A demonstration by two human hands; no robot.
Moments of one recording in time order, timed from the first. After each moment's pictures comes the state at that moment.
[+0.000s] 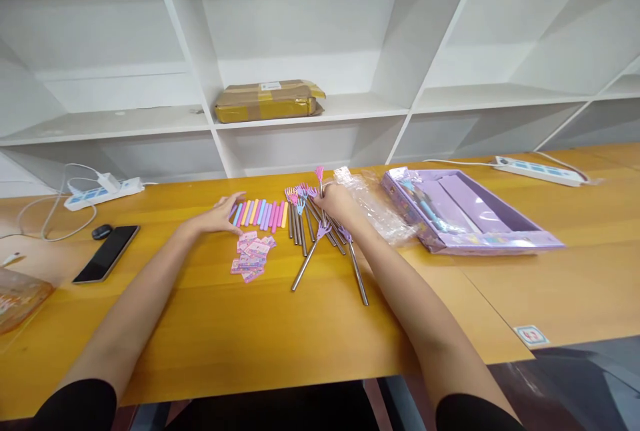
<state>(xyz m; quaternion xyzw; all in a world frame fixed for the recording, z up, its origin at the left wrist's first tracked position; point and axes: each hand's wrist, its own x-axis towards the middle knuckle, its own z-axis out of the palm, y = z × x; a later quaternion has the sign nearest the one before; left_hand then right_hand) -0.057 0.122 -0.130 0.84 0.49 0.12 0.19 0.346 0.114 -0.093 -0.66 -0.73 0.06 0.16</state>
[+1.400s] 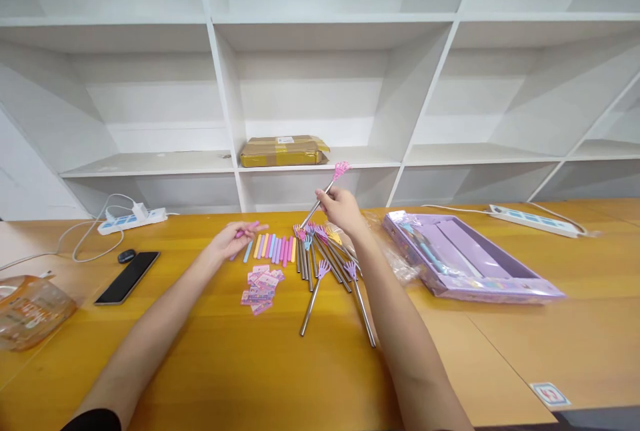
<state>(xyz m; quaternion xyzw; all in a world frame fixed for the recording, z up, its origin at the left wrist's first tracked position) -0.008 0.087 -0.076 0.60 0.37 0.47 0.53 0.320 0.081 0.009 -0.48 -0.65 0.32 0.50</state>
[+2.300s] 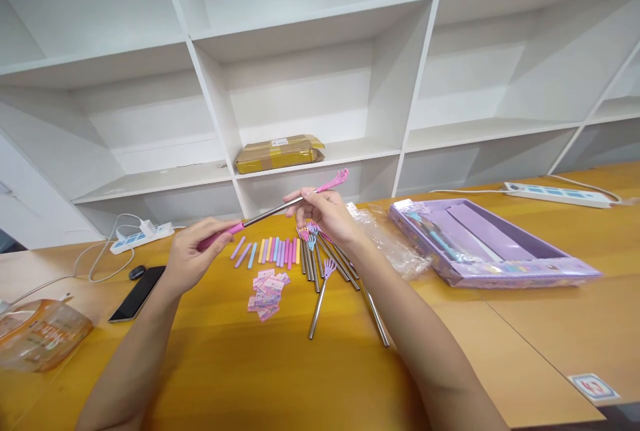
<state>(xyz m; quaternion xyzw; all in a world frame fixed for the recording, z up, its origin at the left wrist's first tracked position) 0.005 -0.050 0.034 0.81 0.38 0.45 0.04 0.302 0.031 0.029 -0.16 -0.61 0.55 0.54</state>
